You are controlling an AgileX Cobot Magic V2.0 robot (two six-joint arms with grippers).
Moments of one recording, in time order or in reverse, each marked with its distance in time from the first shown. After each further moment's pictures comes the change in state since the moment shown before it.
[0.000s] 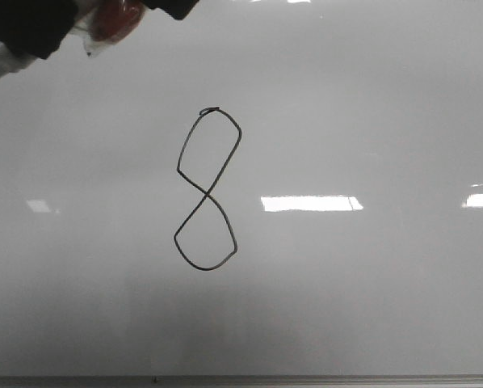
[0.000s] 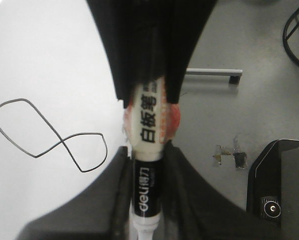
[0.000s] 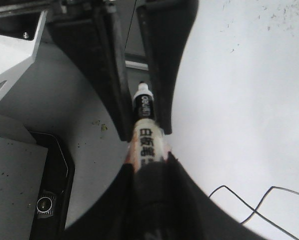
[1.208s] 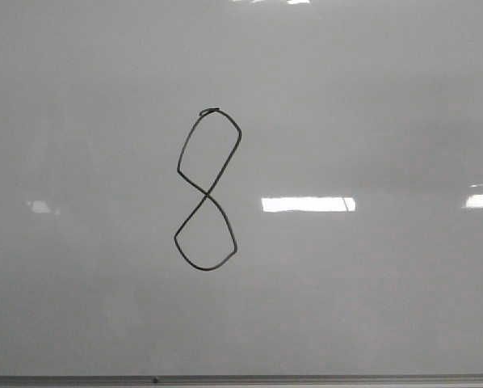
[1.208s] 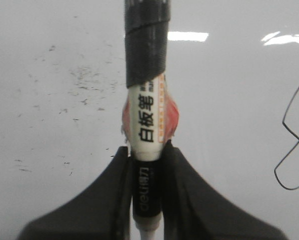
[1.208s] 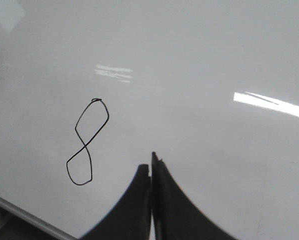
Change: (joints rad) left arm 0.566 -0.351 0.484 -0.068 -0.540 -0.607; right arm -0.604 -1.061 0.824 0.039 -0.446 0.574
